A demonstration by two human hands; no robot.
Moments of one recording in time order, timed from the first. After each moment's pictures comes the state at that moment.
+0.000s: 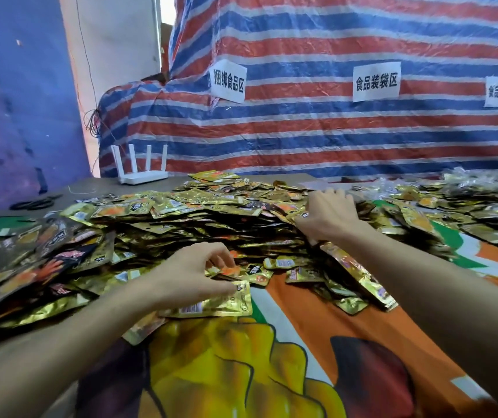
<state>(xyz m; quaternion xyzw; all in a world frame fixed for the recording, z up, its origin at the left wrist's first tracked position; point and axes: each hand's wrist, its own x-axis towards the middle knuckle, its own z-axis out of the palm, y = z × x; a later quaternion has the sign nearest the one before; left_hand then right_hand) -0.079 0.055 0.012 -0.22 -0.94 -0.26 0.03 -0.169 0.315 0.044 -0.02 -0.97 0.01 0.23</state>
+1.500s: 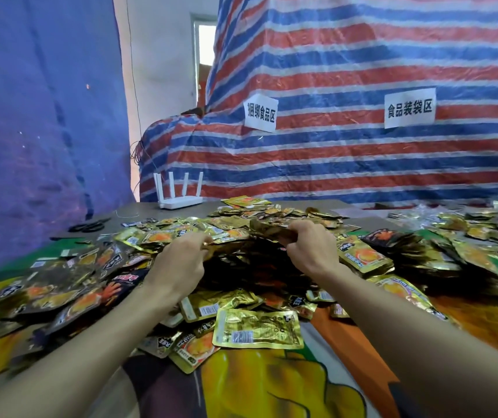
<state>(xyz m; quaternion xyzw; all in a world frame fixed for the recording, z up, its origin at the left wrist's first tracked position) -0.116 -0.014 0.022 -0.10 -0.92 -0.22 0.30 -0.185 0.223 0.026 0.08 -0.92 0.21 0.32</state>
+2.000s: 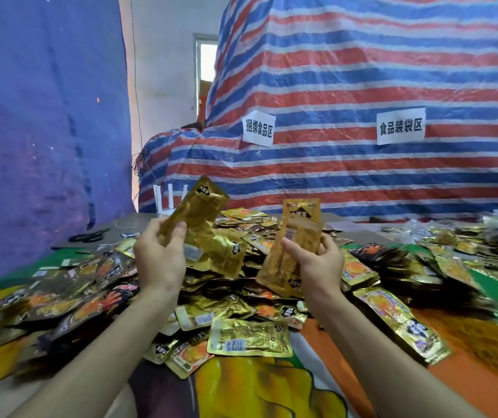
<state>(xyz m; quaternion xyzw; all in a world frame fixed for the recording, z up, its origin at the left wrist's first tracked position) -0.086 0.007 0.048 0.00 -0.63 -0.62 0.47 -0.122 0.220 0.027 0.06 -0.58 0.77 0.25</state>
